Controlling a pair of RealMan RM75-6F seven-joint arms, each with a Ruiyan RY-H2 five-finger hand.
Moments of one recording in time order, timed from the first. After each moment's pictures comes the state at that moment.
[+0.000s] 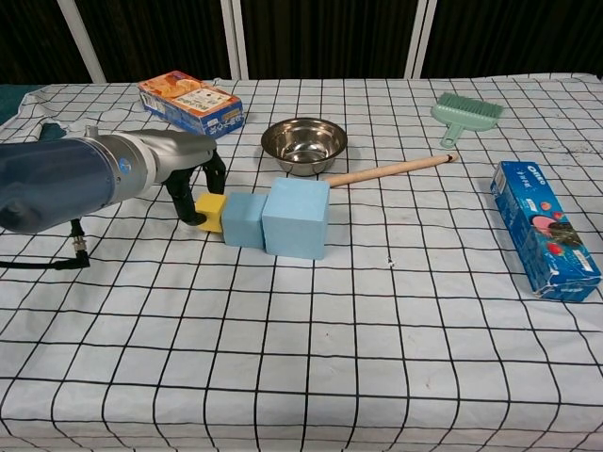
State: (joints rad) left arm -1.04 -1.69 -0.19 -1.52 0.34 1.10 0.89; right arm 0.00 -1.11 0.15 -1.80 -1.33 1.57 -0.15
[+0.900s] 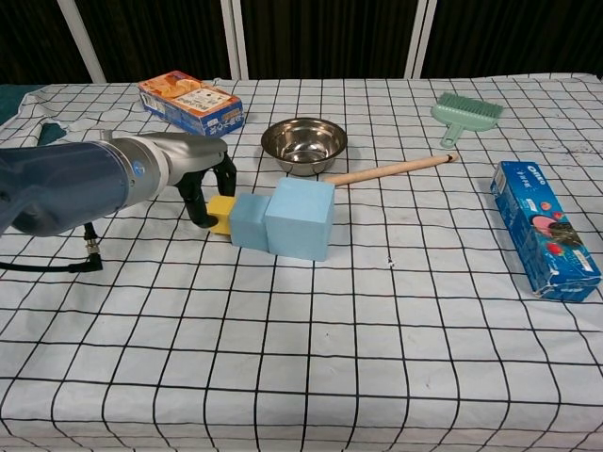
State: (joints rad) left arm -1.05 -1.72 -0.21 -1.50 0.34 1.09 0.89; right arm 0.00 -1.11 0.15 -1.80 -1.33 1.57 -0.15
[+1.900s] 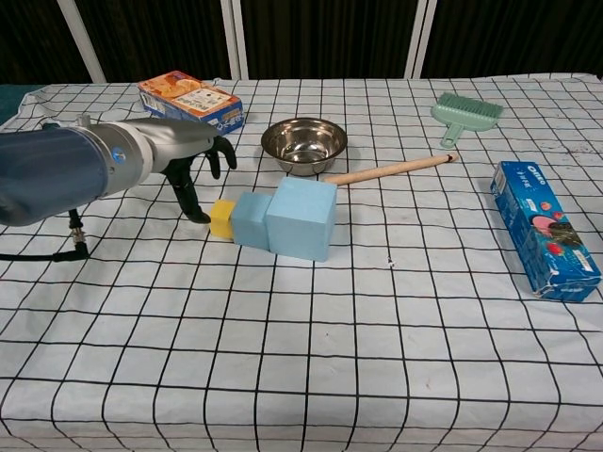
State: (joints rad) left arm -1.01 -1.65 -0.19 -1.57 0.41 1.12 0.86; right arm 0.00 -1.10 0.15 -1.80 -1.33 1.57 -0.15
